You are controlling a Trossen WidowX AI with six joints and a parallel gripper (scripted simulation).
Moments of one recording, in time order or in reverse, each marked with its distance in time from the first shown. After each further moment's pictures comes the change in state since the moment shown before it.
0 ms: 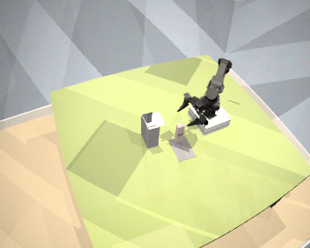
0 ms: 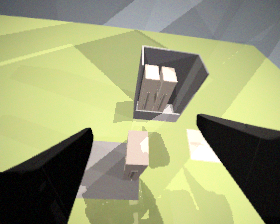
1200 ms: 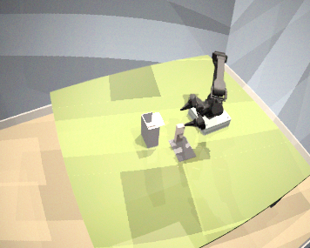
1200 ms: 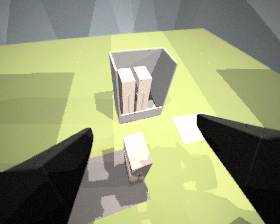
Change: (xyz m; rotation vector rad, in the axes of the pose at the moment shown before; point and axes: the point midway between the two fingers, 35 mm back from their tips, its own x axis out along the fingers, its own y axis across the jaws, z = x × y) arm -0.002 0.006 0.003 0.220 0.009 -0.256
